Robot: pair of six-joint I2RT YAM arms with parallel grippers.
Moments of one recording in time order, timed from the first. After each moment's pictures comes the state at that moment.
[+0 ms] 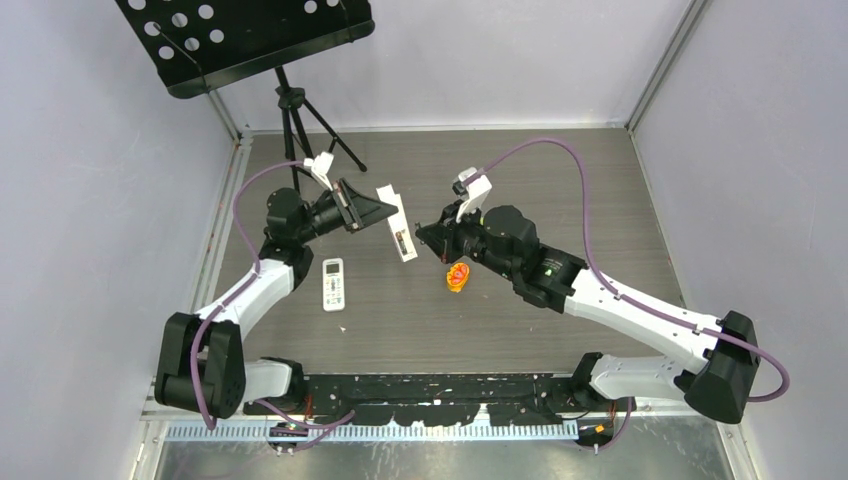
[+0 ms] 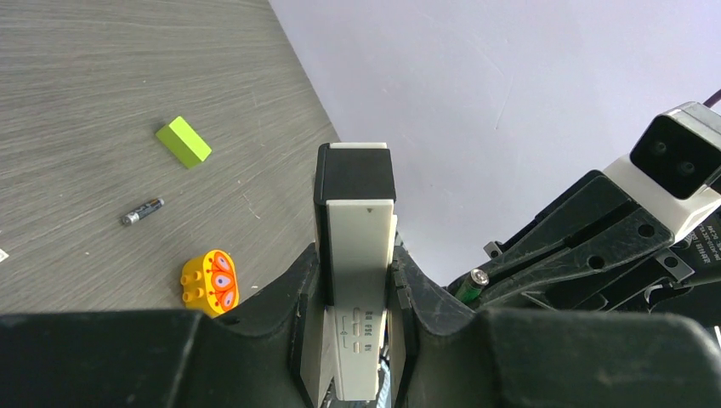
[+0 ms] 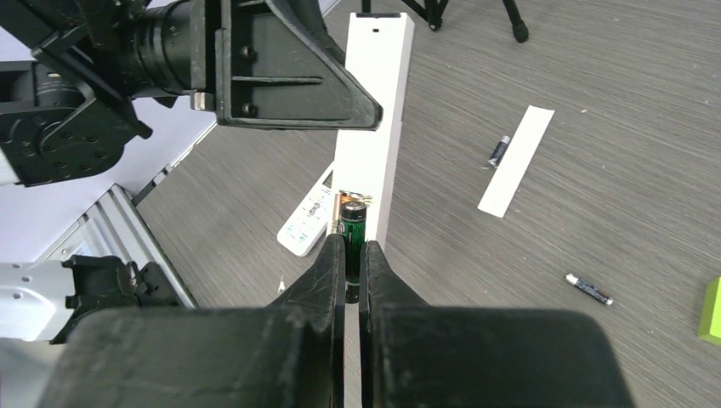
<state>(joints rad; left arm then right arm) -0.20 1.27 0.68 0.62 0.84 -1.02 0.93 1.17 0.97 0.01 0.10 0.35</state>
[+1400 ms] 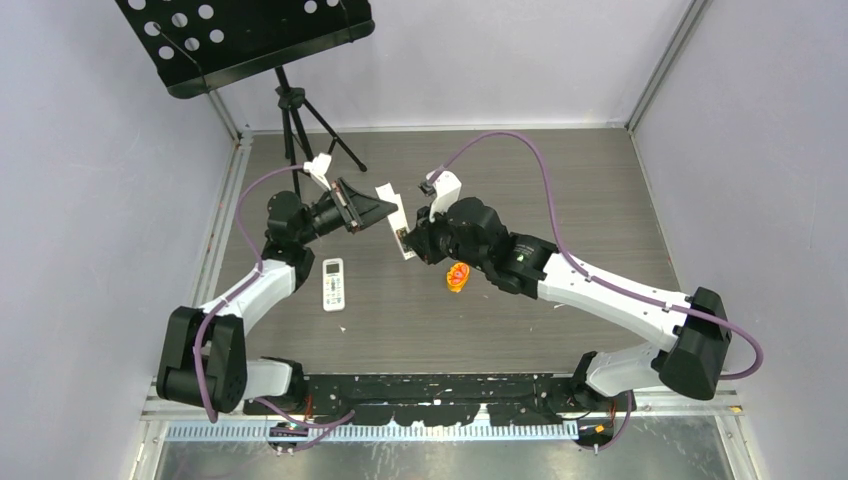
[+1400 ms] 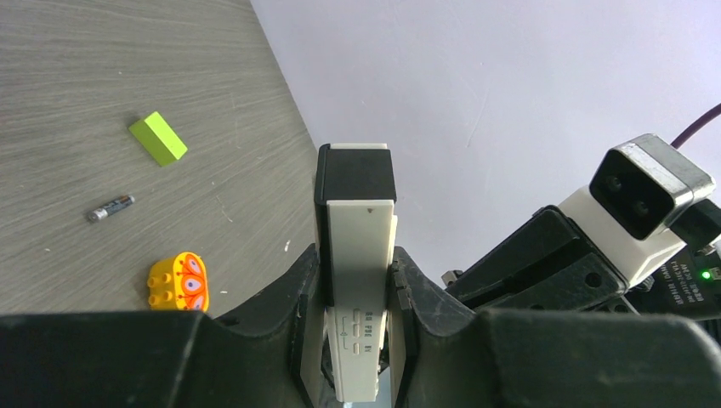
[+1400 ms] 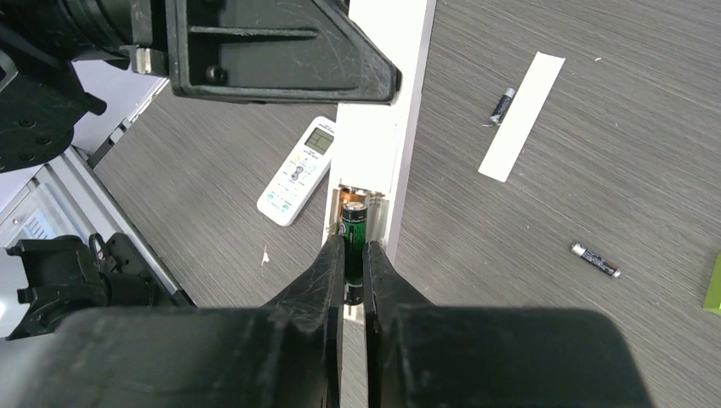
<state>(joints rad) -0.20 1.29 0.65 0.73 0.84 -1.15 0.98 1.33 1.13 -0.16 0.13 0.35</state>
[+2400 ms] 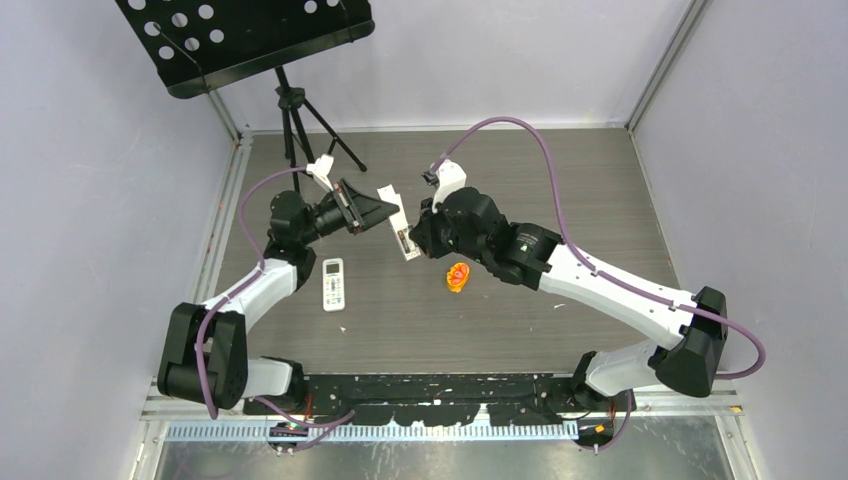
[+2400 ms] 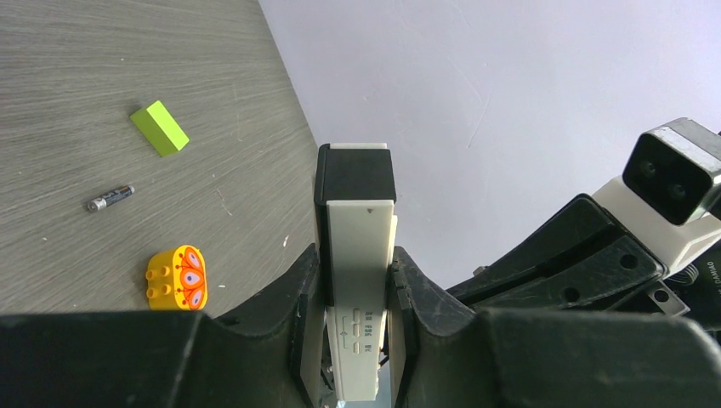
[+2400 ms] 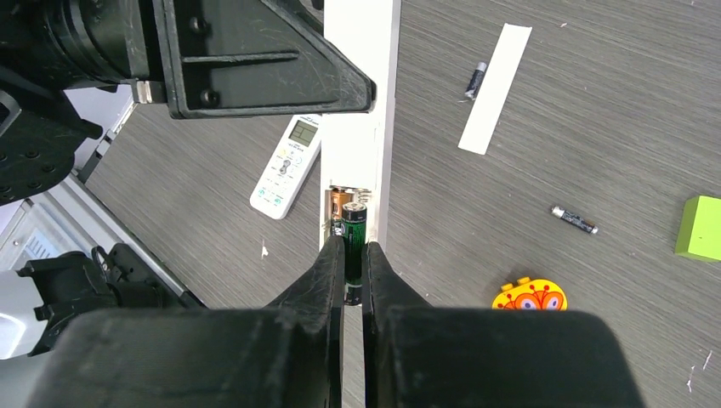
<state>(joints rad) -0.21 1.31 0.65 0.72 0.83 -1.17 0.99 1.36 1.27 -0.37 0.21 0.42</state>
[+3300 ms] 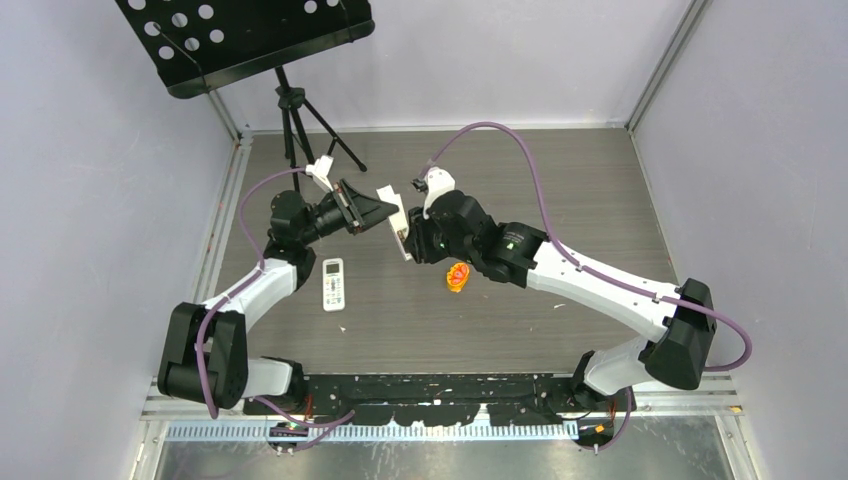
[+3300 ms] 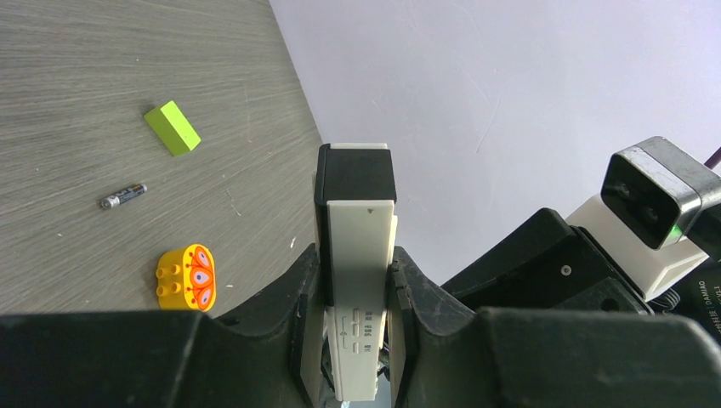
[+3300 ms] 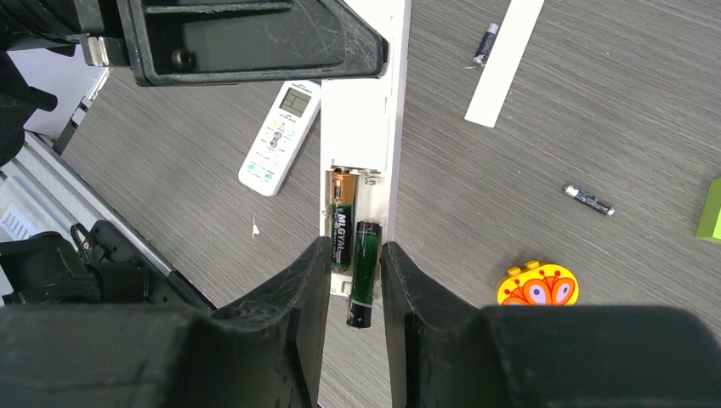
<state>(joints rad) -0.21 1.31 0.65 0.70 0.82 -1.16 0.99 1.42 1.29 -0.40 0.18 0.43</state>
